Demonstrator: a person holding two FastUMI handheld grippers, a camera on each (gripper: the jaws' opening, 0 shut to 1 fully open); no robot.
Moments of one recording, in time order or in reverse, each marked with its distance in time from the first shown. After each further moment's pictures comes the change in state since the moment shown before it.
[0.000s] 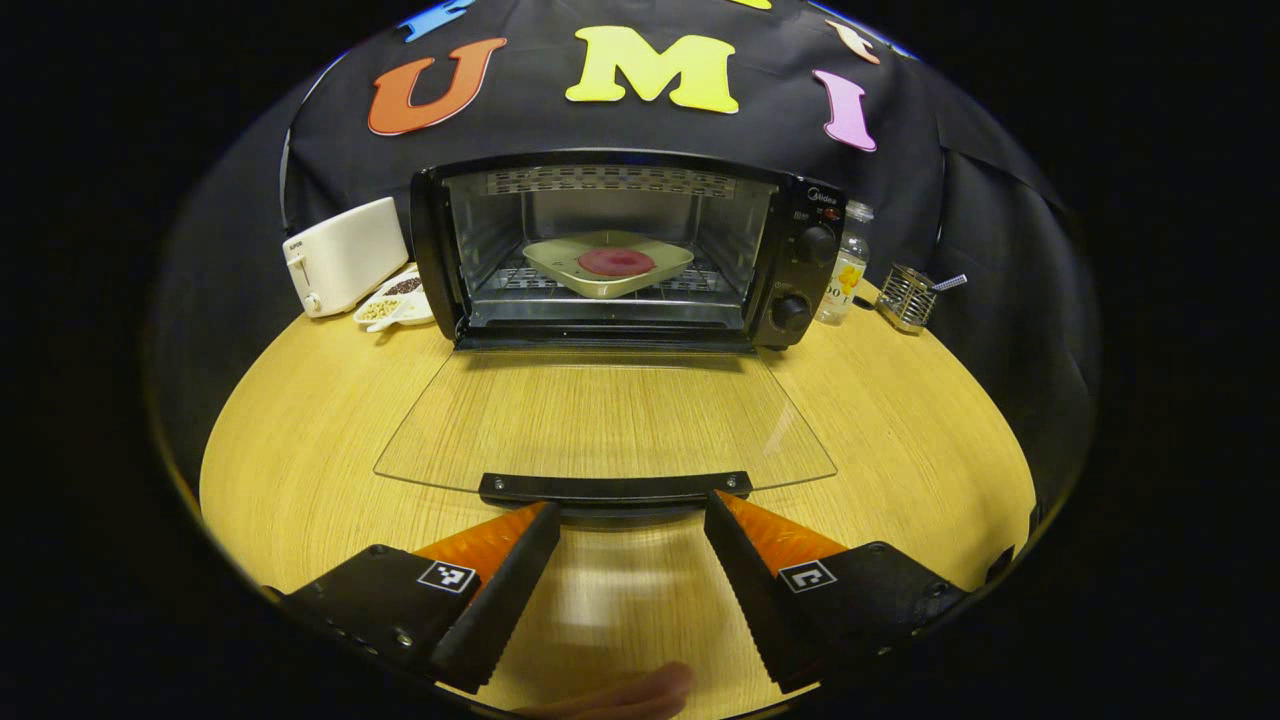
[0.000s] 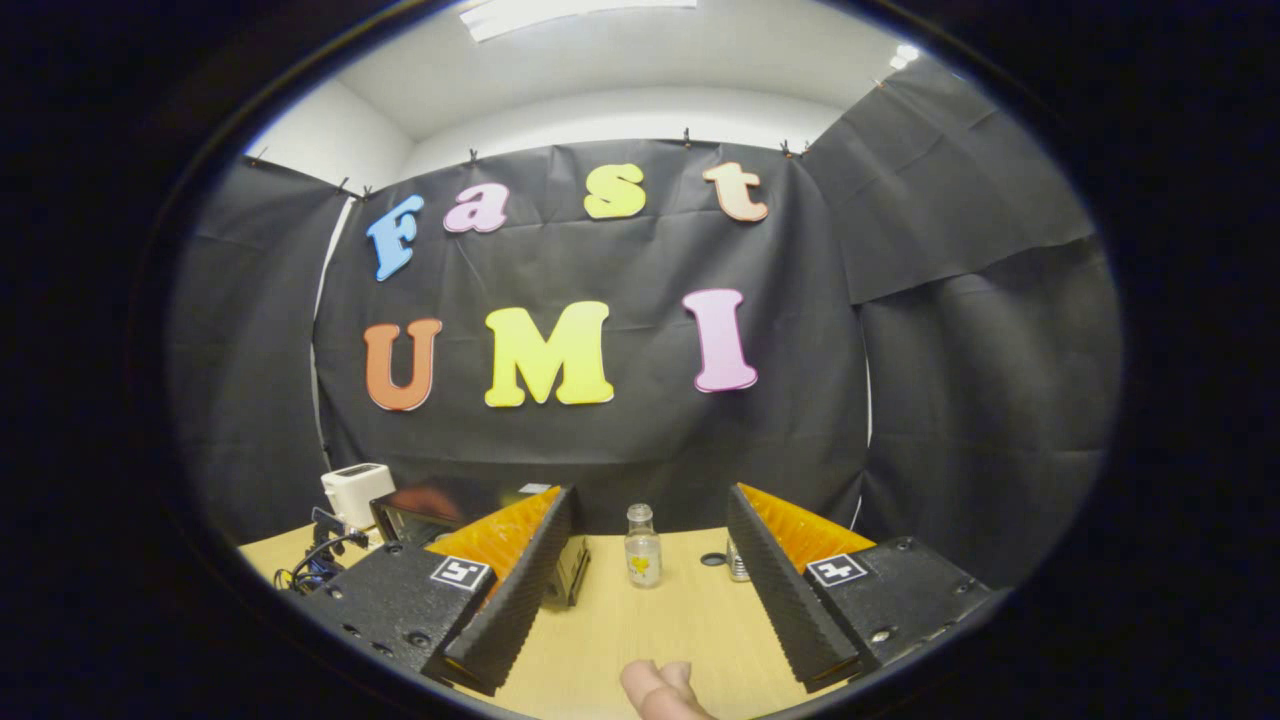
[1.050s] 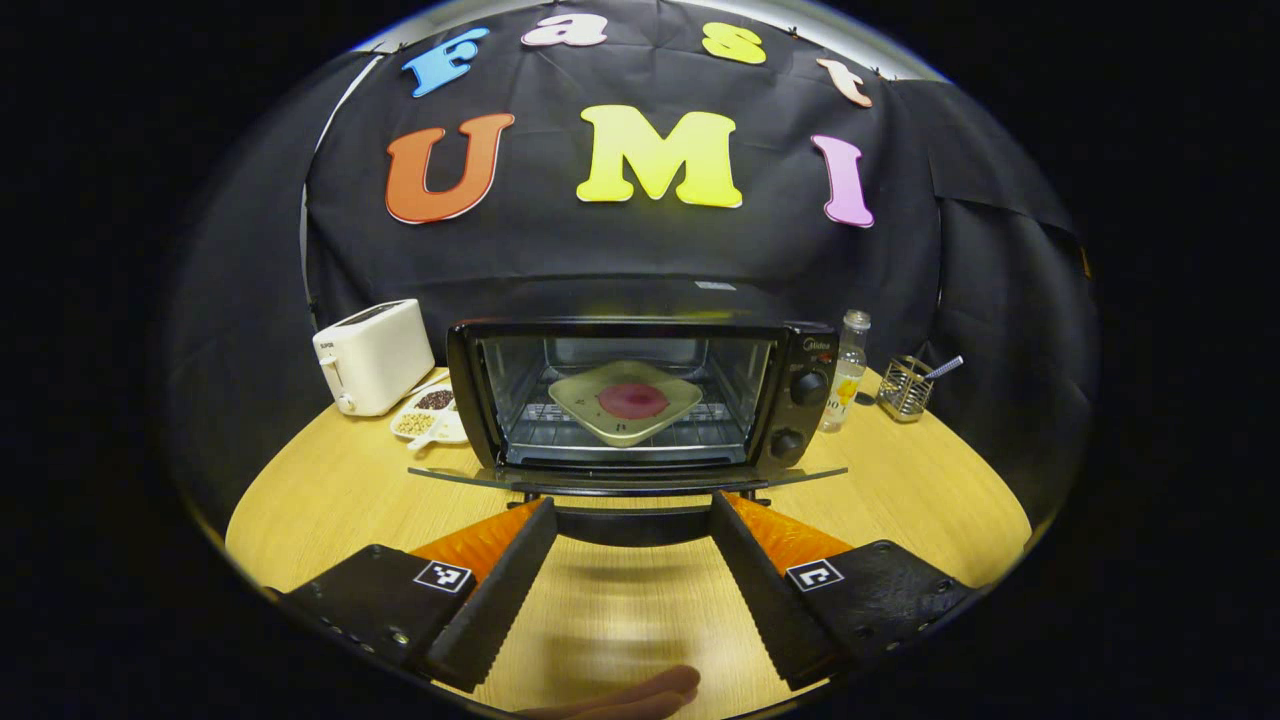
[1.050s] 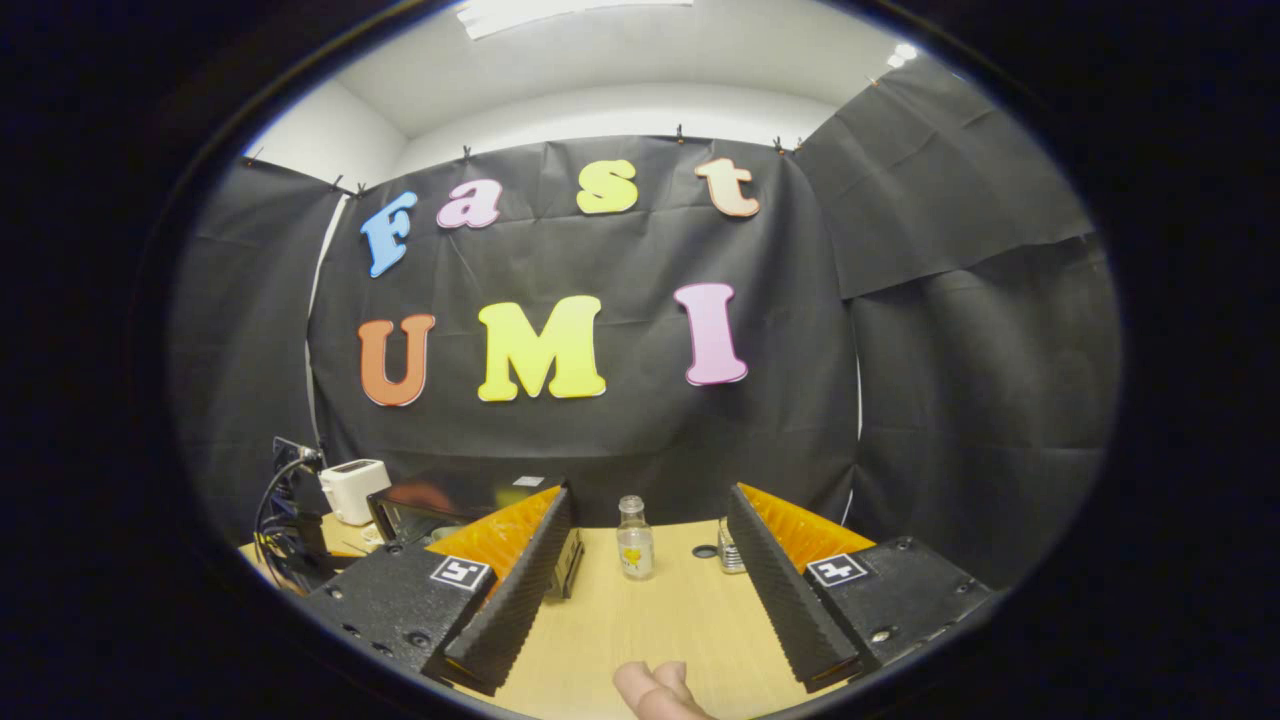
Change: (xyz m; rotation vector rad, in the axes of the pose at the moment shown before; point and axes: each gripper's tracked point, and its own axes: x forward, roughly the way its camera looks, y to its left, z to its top) left arm -0.034 0.013 0.108 0.012 -0.285 0.041; right arm -0.037 0.103 0.085 0.001 0.014 -0.025
